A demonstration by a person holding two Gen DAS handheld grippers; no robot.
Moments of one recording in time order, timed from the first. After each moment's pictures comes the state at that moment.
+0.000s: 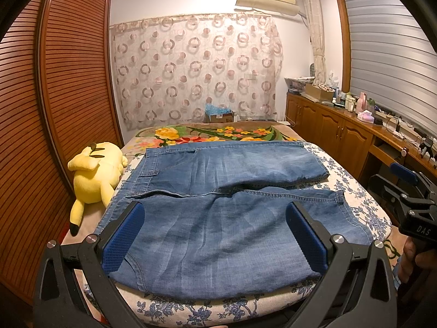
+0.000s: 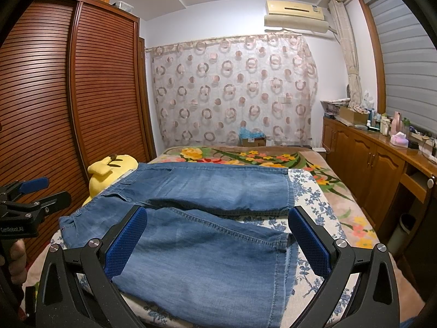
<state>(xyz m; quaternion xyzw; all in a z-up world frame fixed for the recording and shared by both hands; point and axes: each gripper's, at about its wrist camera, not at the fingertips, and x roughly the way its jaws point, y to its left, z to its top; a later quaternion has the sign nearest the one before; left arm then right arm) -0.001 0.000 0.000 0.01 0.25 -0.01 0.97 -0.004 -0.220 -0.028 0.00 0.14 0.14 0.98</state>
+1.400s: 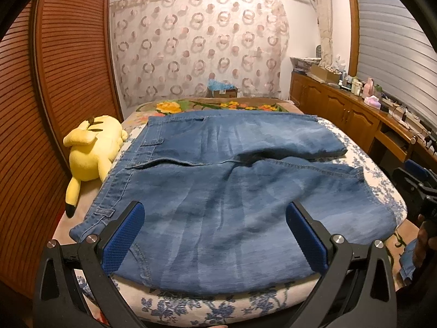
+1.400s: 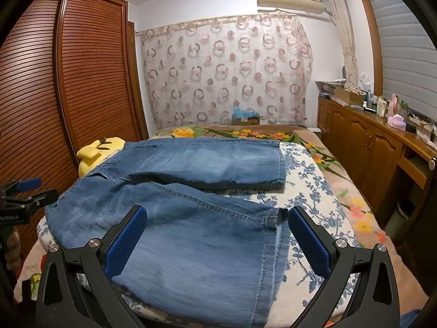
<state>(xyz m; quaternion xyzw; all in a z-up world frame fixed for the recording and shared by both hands) 0.029 0.036 -0.046 0.00 0.30 0.00 0.95 0.011 -0.224 -0.044 0.00 0.19 0.12 0.97</state>
